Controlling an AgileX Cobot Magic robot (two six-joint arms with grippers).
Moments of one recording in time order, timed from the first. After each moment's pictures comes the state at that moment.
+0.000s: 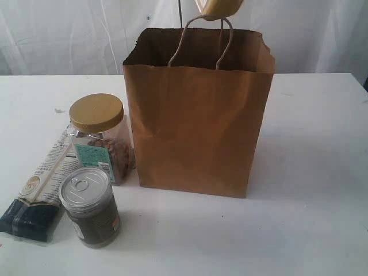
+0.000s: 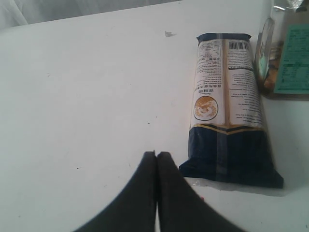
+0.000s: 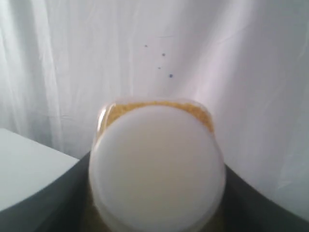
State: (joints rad) left arm 0.00 0.00 0.02 0.02 0.39 0.11; right arm 0.68 1.25 -1.23 -1.27 0.23 1.22
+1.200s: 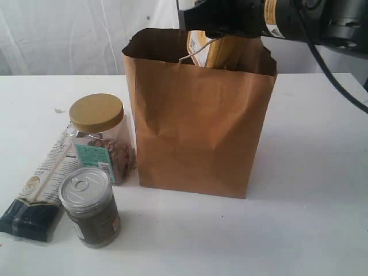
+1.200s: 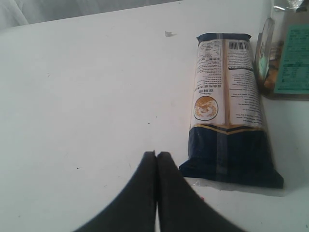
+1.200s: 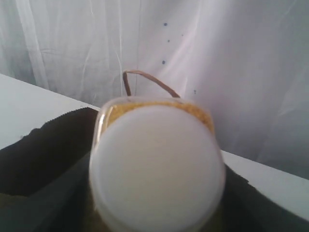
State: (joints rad) left arm 0.00 0.00 0.02 0.02 0.39 0.11; right arm 0.67 1.38 -1.16 -1.19 0.28 1.19
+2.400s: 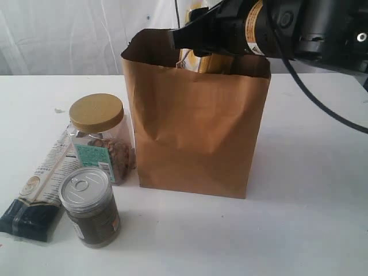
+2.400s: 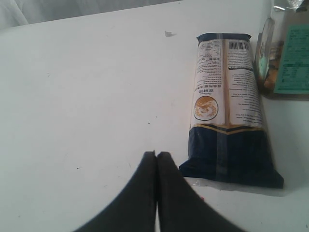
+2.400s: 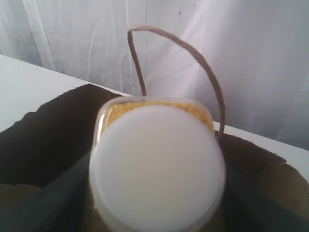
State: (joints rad) left arm 0.00 0.00 0.02 0.02 0.39 0.11; right arm 0.67 1.46 -1.16 -1.13 0.25 1.19
